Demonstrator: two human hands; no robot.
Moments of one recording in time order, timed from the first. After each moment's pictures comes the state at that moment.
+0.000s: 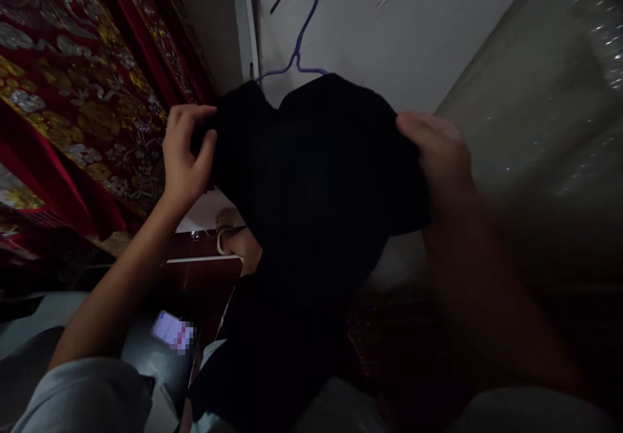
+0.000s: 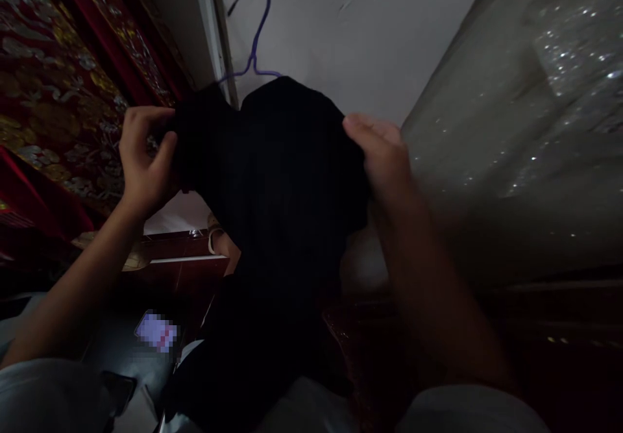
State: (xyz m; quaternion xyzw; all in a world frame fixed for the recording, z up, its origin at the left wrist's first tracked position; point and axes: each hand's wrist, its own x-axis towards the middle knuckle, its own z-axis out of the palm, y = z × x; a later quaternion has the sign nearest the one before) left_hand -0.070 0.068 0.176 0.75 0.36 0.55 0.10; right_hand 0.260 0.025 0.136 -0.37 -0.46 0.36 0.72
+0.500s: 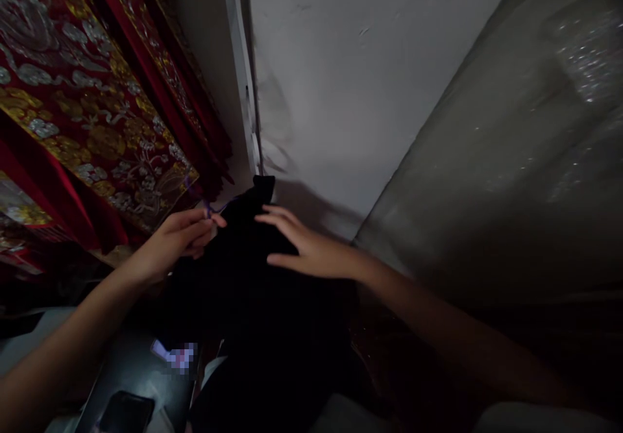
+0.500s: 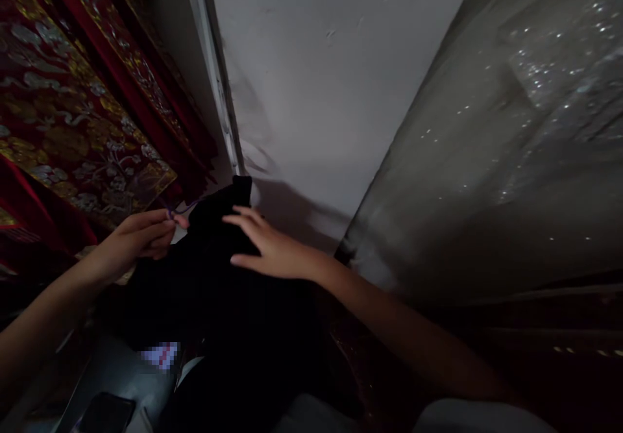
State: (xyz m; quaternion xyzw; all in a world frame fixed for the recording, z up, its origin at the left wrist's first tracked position) left_hand -0.103 -0.023 0.160 0.64 0.47 0.32 0.52; right_hand 0.174 -0.006 0.067 -0.32 -0.85 0.28 0.30
